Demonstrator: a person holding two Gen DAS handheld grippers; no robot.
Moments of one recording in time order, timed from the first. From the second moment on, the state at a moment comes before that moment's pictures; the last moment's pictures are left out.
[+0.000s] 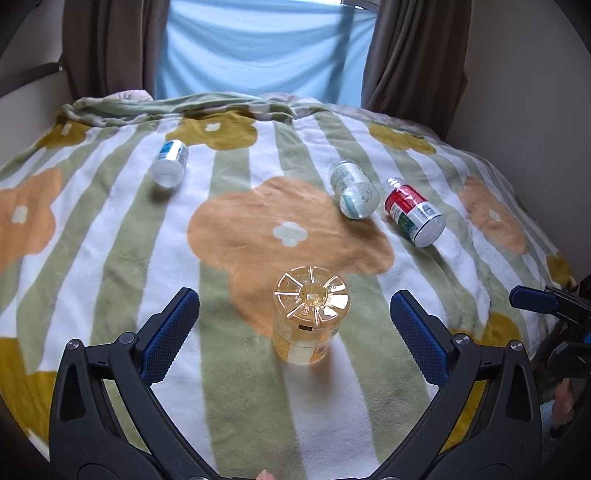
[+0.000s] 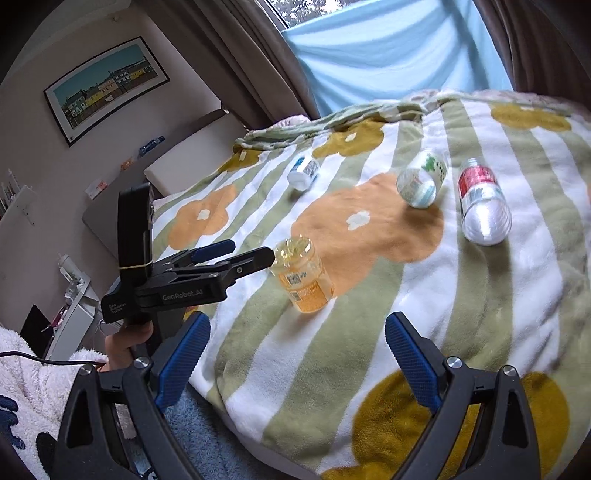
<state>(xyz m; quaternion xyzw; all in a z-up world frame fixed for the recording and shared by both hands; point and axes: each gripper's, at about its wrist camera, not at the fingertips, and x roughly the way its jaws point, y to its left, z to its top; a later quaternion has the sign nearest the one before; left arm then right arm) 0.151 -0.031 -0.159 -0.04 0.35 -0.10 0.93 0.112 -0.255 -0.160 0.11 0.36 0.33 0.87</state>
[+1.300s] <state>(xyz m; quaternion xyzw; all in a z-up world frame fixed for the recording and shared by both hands) 0.015 0.036 -0.026 -0.03 0.19 -0.05 0.98 0.015 -0.185 -0.028 0.00 0.16 0.01 0.99</state>
